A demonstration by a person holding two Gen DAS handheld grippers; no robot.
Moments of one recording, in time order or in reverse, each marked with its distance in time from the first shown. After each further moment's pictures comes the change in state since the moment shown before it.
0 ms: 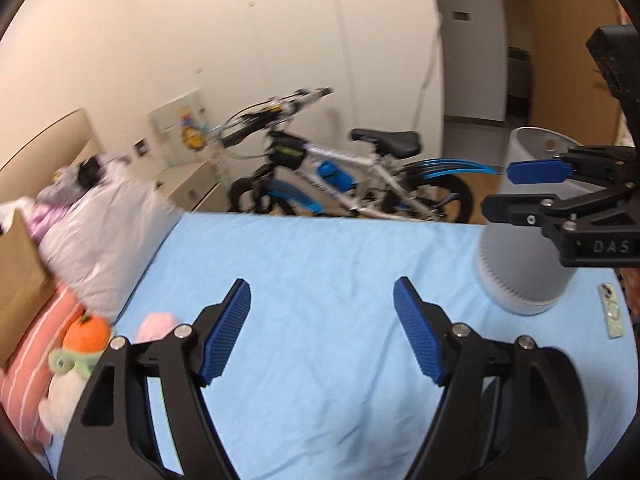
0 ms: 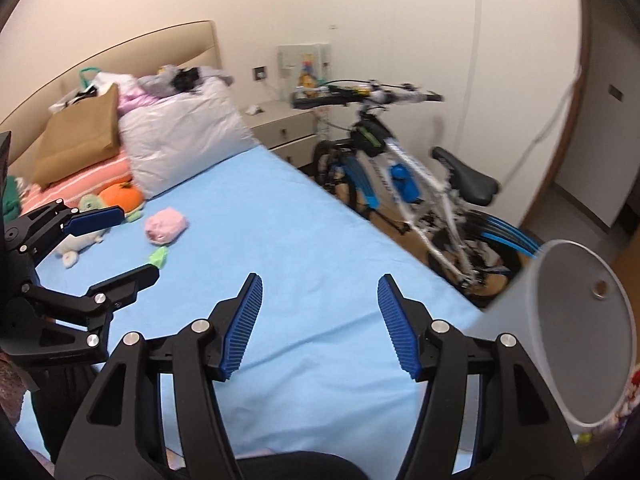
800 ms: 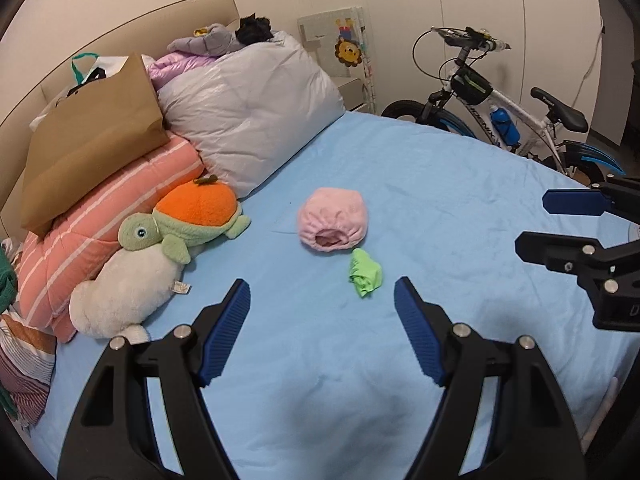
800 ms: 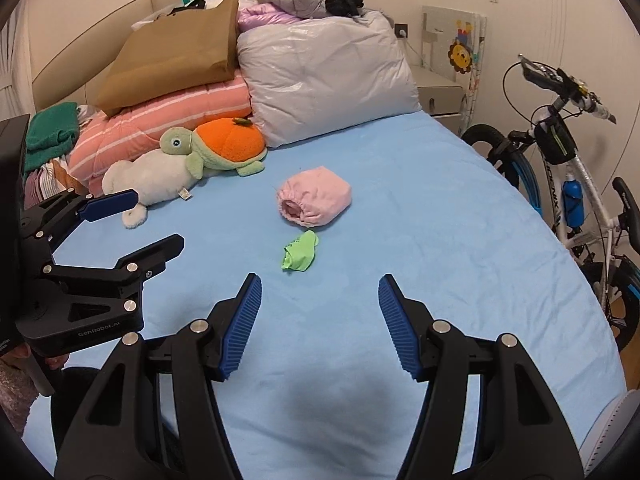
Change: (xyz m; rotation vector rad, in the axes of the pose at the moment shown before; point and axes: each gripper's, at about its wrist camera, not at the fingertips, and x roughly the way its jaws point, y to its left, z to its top) left arm 0.044 0.255 -0.168 -0.271 0.176 0.311; right arm 0.189 0.278 0.007 -0.200 0.128 0.285
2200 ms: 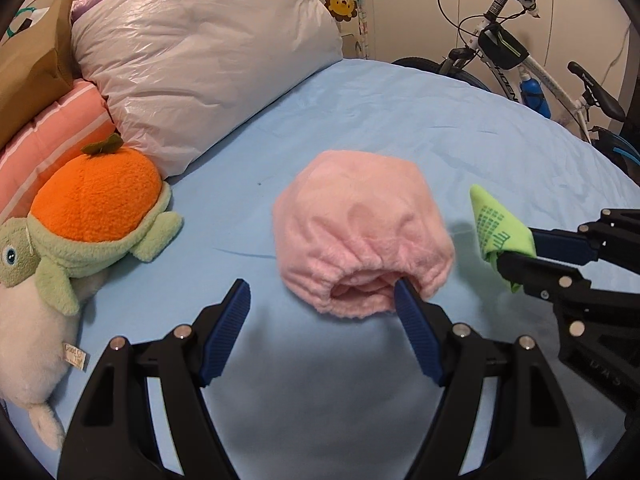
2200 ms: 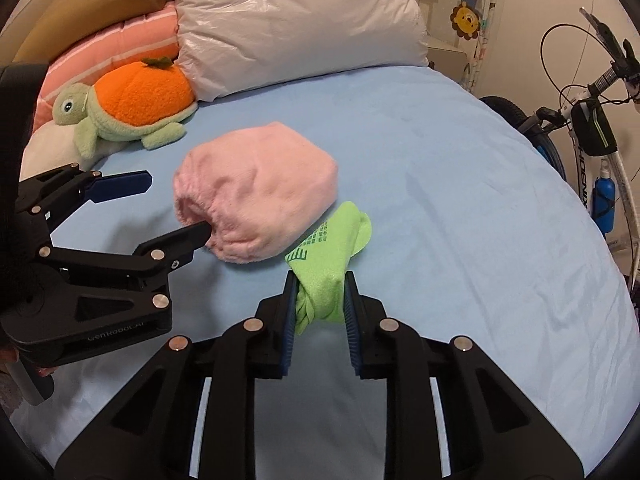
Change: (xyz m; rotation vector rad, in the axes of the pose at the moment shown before) left arm 0.234 0.024 0.030 0.009 0.089 -0.104; right arm 0.220 -0.026 0.031 0.002 0.090 -0.111
